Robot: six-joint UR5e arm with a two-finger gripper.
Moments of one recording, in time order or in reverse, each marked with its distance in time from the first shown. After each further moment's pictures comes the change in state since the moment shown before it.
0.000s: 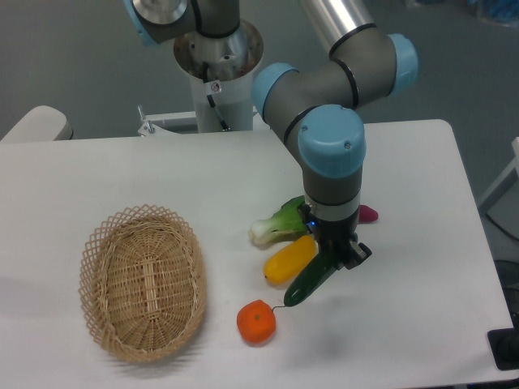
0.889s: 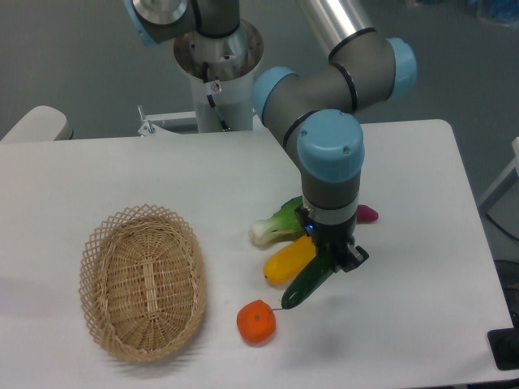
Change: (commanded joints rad) arm -0.006 -0.020 -0.009 0.027 -0.005 -0.035
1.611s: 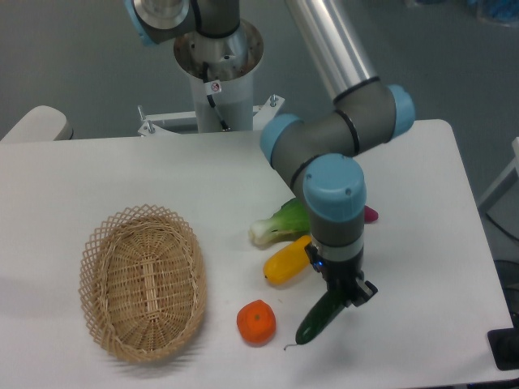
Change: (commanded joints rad) arm 0.026 -0.166 0.014 0.242 0.008 0.002
